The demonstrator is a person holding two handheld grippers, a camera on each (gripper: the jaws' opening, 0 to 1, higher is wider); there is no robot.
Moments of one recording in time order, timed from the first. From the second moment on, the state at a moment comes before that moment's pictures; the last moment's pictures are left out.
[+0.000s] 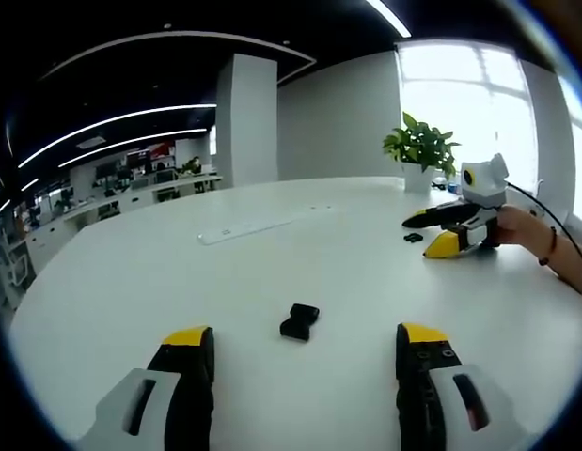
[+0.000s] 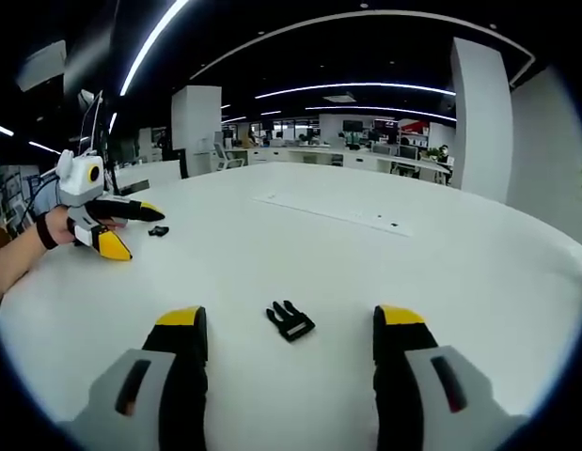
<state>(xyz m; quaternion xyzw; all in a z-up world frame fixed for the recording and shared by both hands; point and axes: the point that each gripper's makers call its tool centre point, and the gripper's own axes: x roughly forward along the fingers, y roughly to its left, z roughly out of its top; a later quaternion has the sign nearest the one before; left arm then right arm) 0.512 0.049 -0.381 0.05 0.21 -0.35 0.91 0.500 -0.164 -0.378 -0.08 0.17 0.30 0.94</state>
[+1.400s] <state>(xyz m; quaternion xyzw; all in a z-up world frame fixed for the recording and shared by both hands) 0.514 0.036 -0.381 0.05 0.19 -0.39 0.90 0.513 -0.157 -0.373 -0.08 0.16 0.33 0.92</state>
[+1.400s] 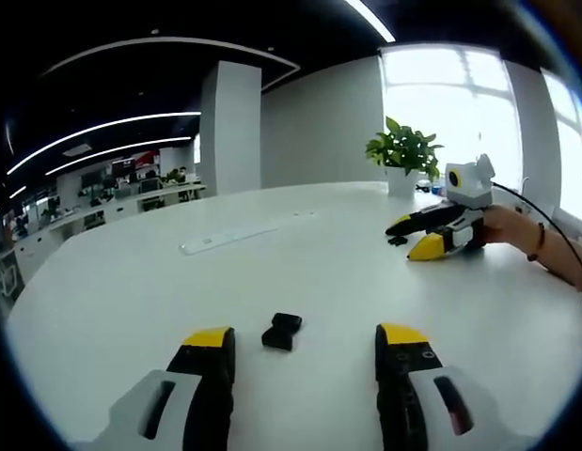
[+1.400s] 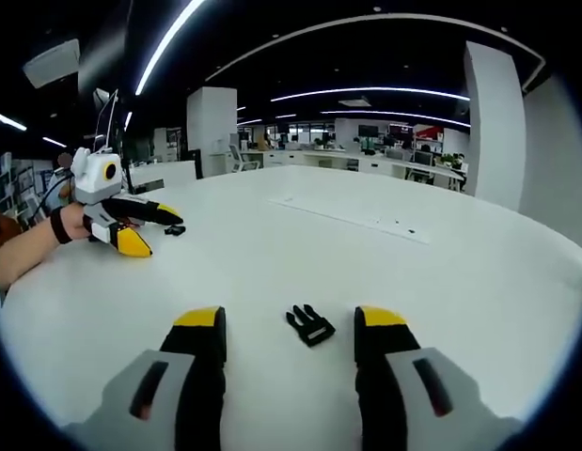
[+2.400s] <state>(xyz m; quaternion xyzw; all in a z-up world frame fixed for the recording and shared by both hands) 0.511 0.033 -0.380 0.05 0.18 -0.38 0.91 0.520 -0.153 -0.372 -0.09 0.15 0.35 0.92</state>
